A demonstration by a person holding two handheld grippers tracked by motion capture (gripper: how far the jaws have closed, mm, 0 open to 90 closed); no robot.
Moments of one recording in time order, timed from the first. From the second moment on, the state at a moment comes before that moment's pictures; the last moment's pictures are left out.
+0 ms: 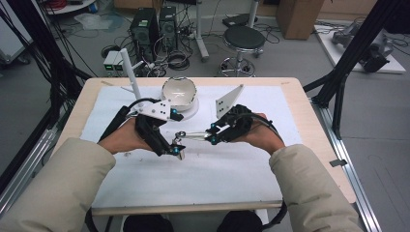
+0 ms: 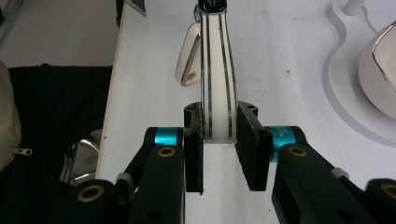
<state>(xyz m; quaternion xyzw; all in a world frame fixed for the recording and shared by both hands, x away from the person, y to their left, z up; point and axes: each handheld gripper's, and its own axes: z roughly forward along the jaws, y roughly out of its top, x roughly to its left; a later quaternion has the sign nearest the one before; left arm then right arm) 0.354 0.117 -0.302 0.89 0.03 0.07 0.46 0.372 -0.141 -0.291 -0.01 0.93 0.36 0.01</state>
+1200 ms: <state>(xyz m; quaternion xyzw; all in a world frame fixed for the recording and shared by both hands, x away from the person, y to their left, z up) 0.354 0.107 -0.307 0.91 0.00 0.06 0.41 0.372 -0.137 -0.296 -0.03 0.94 0.35 0.01</state>
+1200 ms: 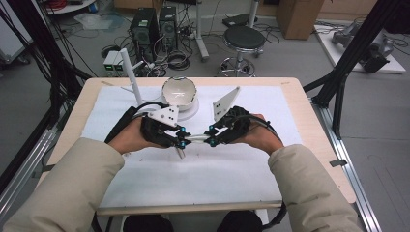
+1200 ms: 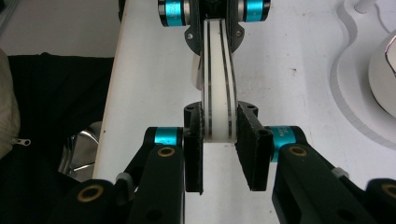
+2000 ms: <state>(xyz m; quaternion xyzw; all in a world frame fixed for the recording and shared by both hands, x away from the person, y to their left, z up) 0.376 0.154 -0.290 0.88 0.12 0.08 0.46 0.372 -0.198 -0.311 0.09 0.85 0.51 0.12</state>
